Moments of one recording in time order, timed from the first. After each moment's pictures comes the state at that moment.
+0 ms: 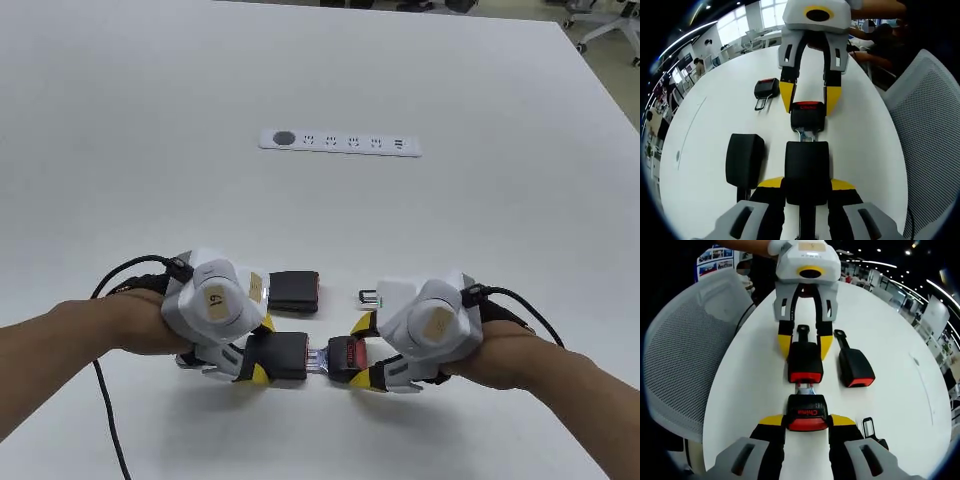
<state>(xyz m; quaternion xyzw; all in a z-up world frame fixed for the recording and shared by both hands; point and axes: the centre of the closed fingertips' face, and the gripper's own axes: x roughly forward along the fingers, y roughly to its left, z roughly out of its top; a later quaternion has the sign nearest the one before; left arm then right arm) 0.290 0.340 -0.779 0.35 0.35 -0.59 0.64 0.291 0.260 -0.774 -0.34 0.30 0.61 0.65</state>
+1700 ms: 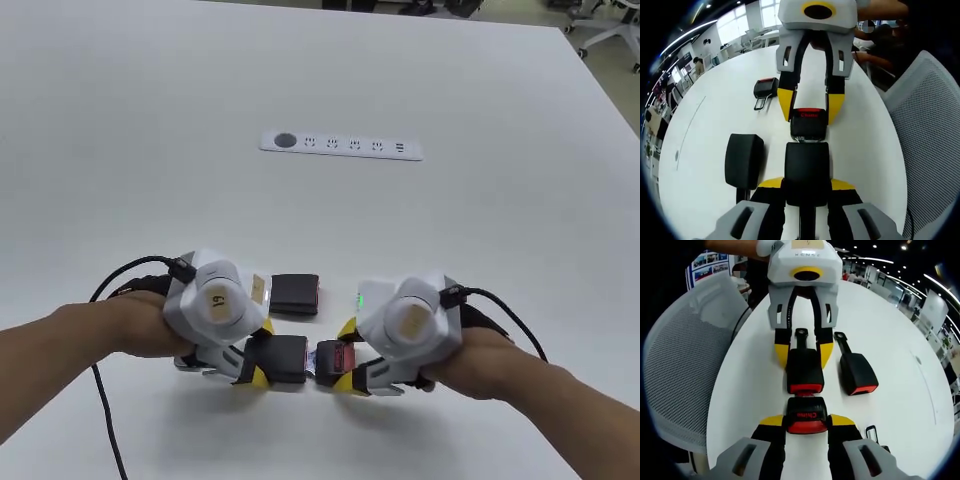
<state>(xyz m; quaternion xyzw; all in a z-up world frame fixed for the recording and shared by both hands) 0.288 0.338 -0.778 0.34 0.36 -0.59 0.64 0.290 0.278 -0.772 -0.33 0.31 0.60 0.66</state>
